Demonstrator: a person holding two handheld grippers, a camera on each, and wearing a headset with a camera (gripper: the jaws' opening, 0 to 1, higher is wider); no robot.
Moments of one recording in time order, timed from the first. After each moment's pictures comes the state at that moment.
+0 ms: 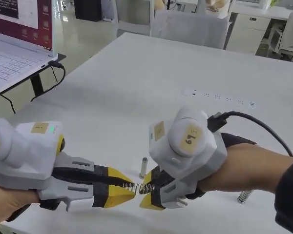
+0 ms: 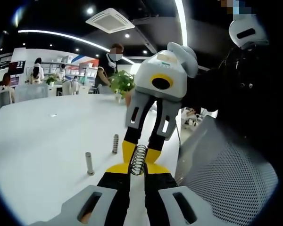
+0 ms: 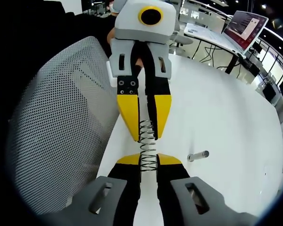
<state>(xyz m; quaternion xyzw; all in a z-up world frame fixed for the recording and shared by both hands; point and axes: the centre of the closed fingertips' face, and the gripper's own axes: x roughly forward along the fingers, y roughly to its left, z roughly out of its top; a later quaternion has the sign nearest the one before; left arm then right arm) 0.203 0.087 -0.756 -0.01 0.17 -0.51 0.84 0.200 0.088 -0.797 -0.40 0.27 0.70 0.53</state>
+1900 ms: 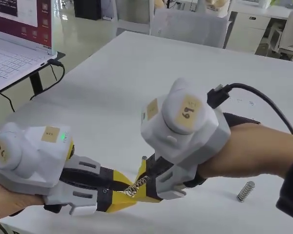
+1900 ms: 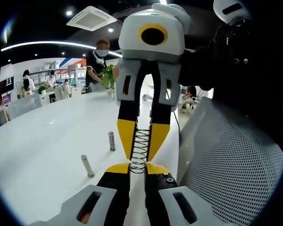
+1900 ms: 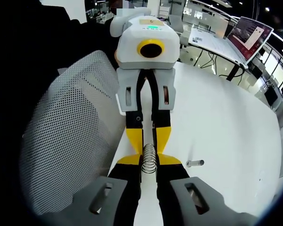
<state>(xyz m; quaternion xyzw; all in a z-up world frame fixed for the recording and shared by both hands) 0.197 0.074 -0.765 0.08 0.16 -0.54 0.82 0.186 0.097 -0.764 -0.41 0.27 0.71 0.52</state>
